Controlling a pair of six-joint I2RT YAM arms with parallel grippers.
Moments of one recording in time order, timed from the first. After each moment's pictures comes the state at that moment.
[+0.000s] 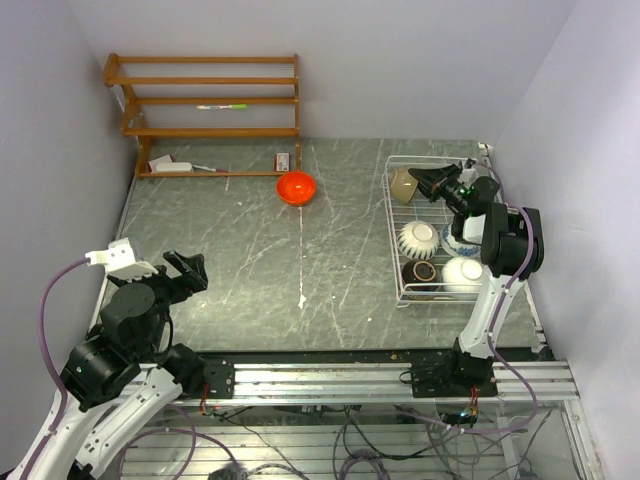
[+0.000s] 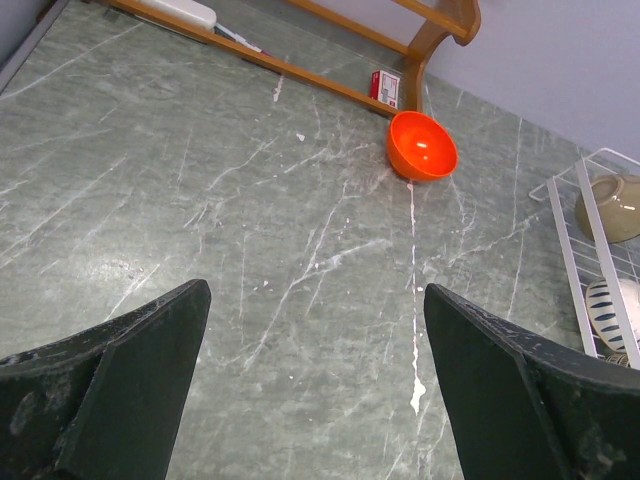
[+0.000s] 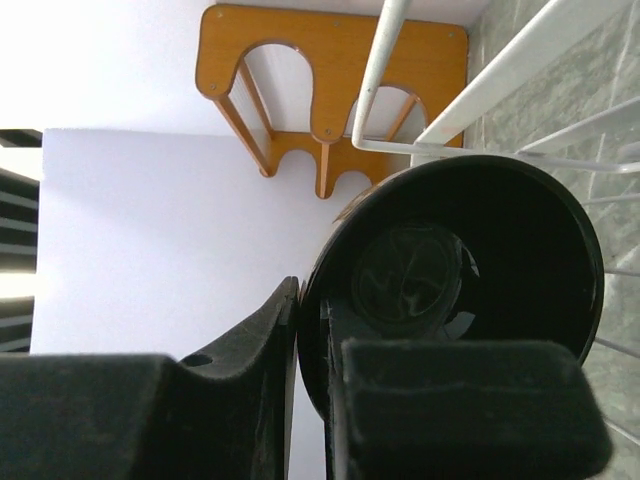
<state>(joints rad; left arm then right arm) -0.64 0.27 0.81 -0.79 -0.65 -0.58 -0.18 2.16 1.07 1.20 -0.87 1.57</state>
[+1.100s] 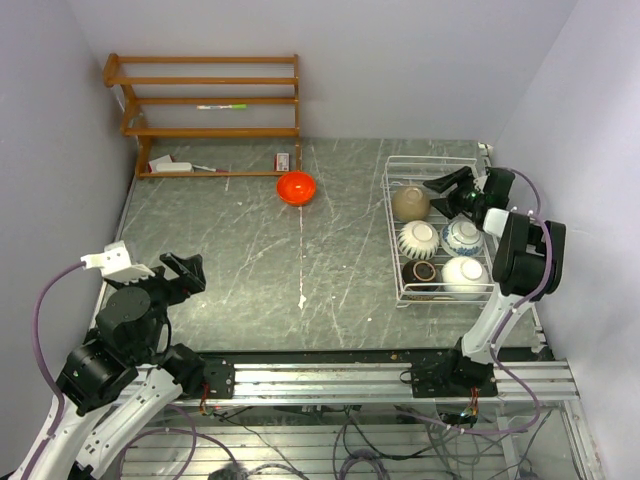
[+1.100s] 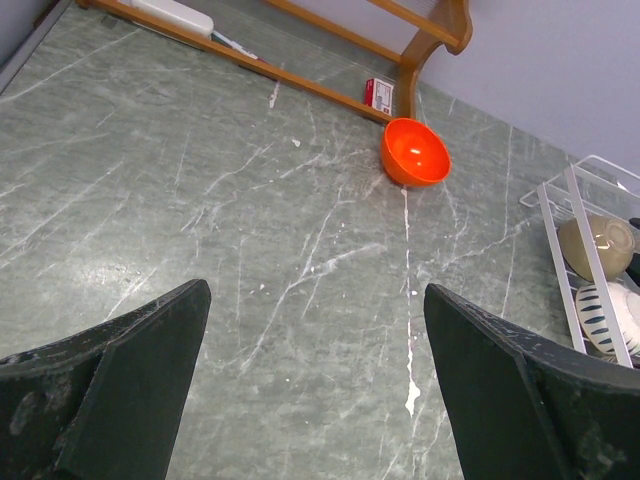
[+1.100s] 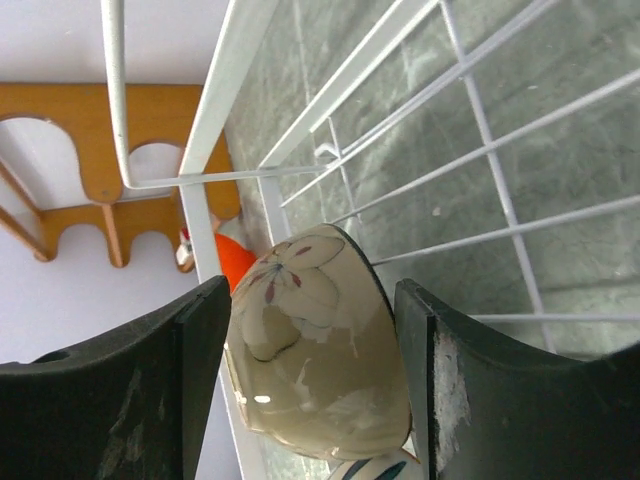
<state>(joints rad) -0.64 0.24 0.81 -0.79 -0.65 -0.58 -0.26 1.95 1.11 0.31 -0.67 0.93</state>
